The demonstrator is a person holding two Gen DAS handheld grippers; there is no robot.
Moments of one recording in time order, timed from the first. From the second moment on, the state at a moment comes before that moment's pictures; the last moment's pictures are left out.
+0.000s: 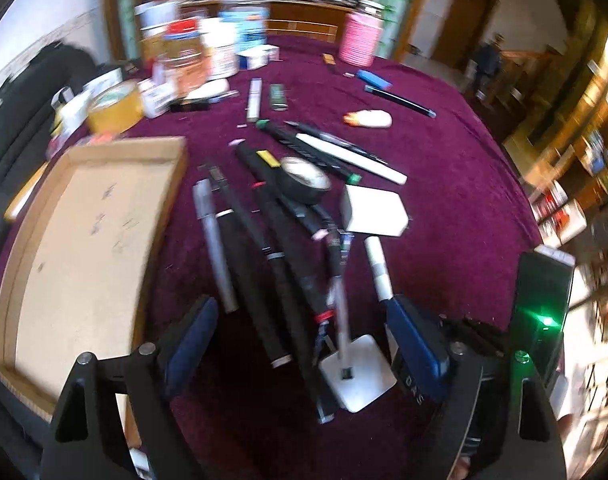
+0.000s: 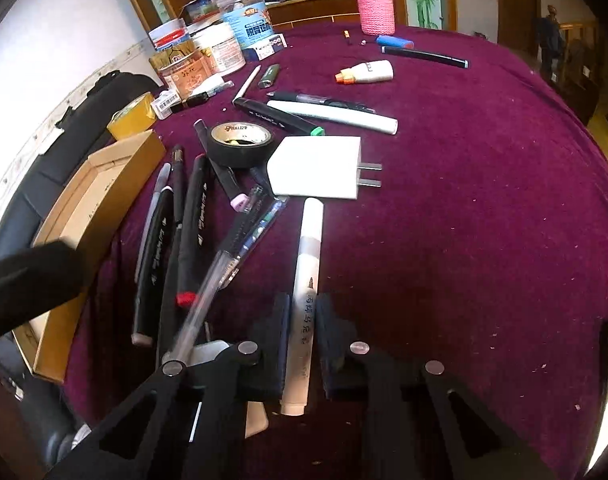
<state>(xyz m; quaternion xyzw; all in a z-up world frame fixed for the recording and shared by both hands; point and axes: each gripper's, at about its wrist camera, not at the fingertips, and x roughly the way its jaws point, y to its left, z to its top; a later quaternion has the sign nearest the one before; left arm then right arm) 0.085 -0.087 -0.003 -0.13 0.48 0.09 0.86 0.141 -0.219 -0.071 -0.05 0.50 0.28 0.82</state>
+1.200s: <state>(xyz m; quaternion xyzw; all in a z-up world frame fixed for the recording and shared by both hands) 0.102 -0.095 -0.046 -0.15 0.53 0.00 0.83 0.142 -0.233 -0.078 0.00 0.48 0.30 0.82</state>
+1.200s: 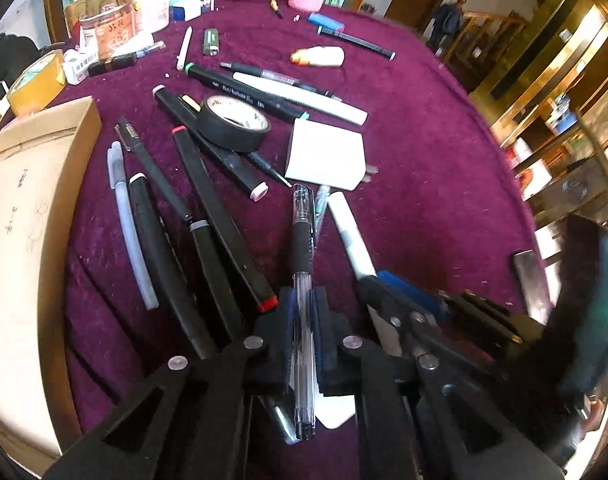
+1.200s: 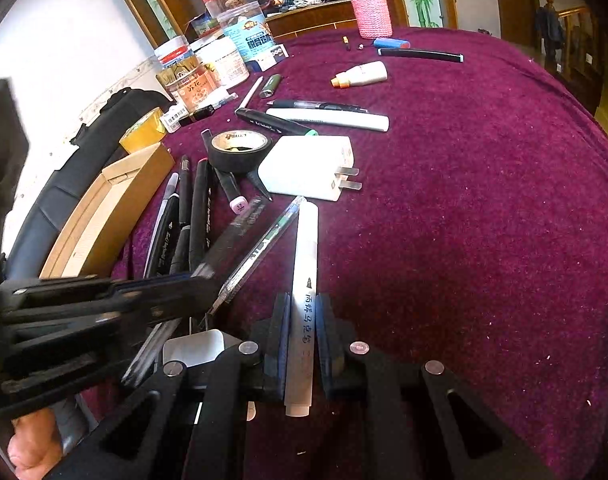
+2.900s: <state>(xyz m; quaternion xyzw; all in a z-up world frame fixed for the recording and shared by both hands) -0.052 0.141 -0.030 -0.31 0.43 0.18 0.83 0.044 -0.026 -0.021 -0.04 0.47 0.46 0.75</state>
